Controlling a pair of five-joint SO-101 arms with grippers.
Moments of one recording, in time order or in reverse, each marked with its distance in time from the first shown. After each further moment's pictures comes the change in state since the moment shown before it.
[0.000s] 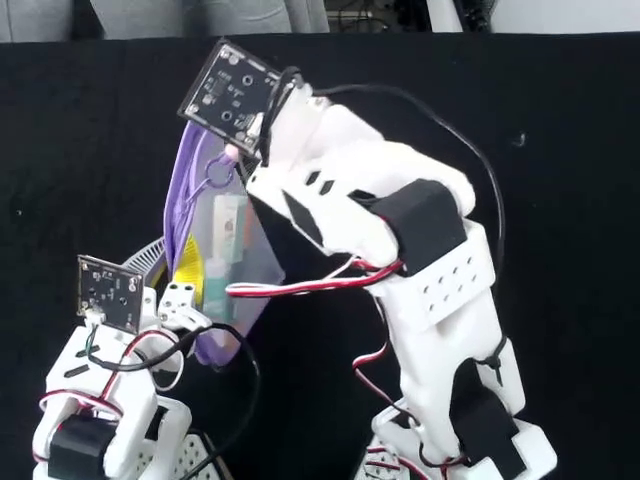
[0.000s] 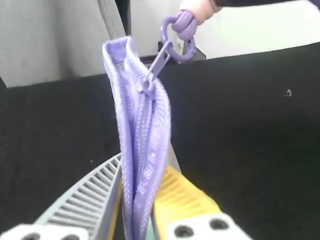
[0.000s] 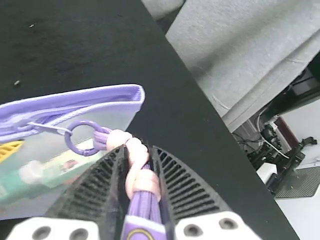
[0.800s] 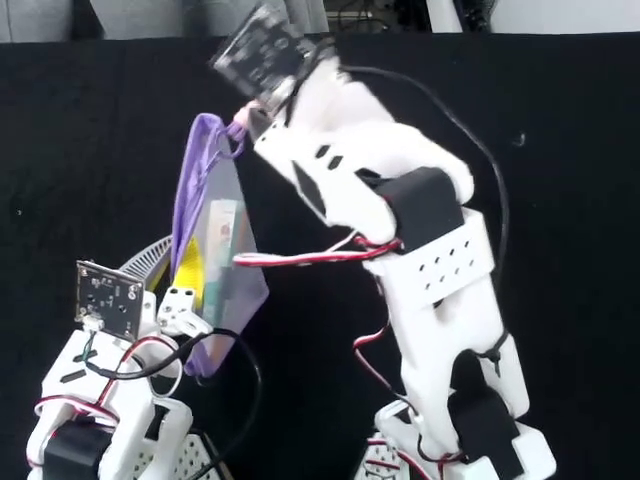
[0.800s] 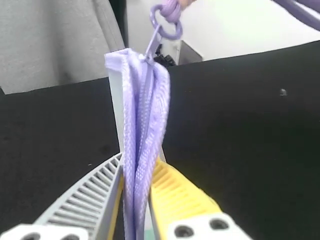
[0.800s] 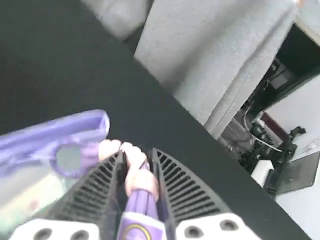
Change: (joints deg) left arm 2.2 0.2 -2.5 2.7 -0.4; right arm 6.9 0.0 5.7 -13.0 -7.9
